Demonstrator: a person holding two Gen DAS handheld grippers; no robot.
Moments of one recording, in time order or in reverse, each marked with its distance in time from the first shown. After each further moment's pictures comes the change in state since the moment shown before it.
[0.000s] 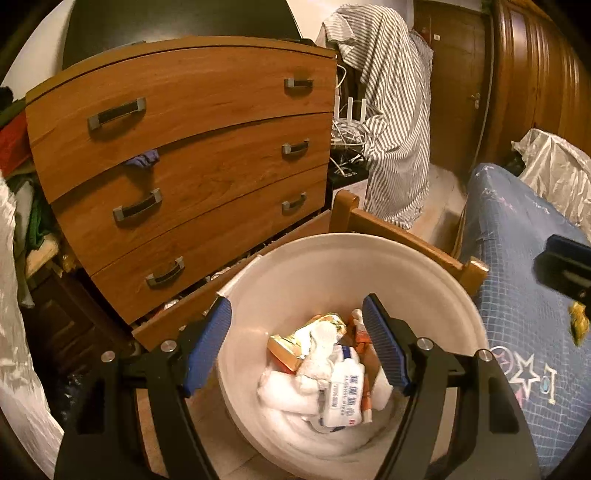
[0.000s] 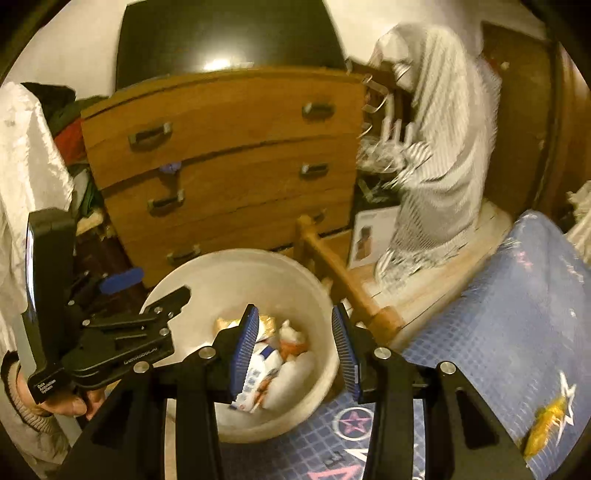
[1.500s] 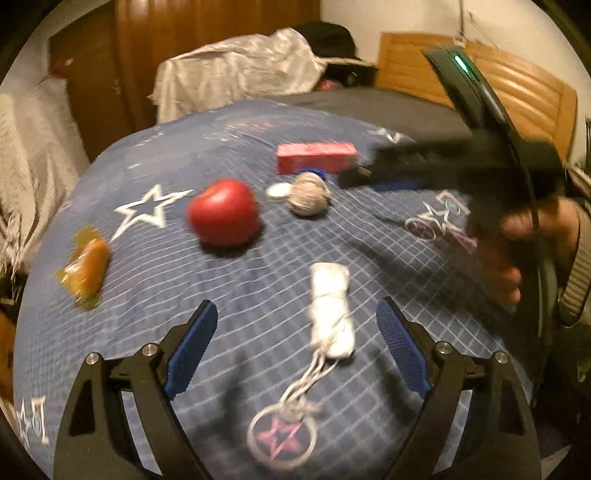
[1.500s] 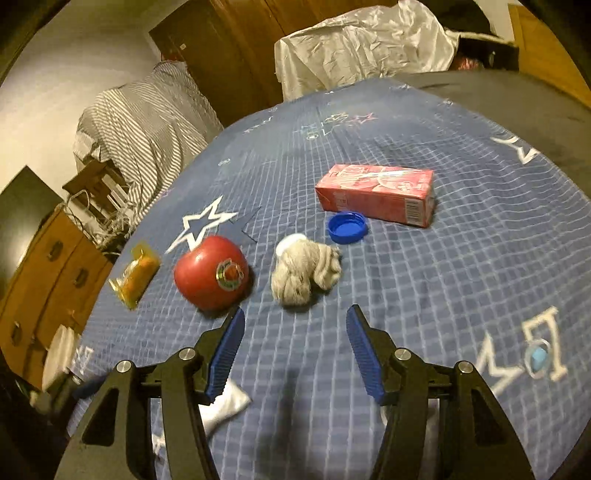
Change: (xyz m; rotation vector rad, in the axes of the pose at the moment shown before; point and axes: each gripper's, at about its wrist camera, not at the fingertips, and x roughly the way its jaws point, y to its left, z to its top) left arm -0.166 -0.500 -0.231 0.923 0.056 -0.878; right arm -0.313 -0.461 -0.437 0.933 -0.048 -0.388
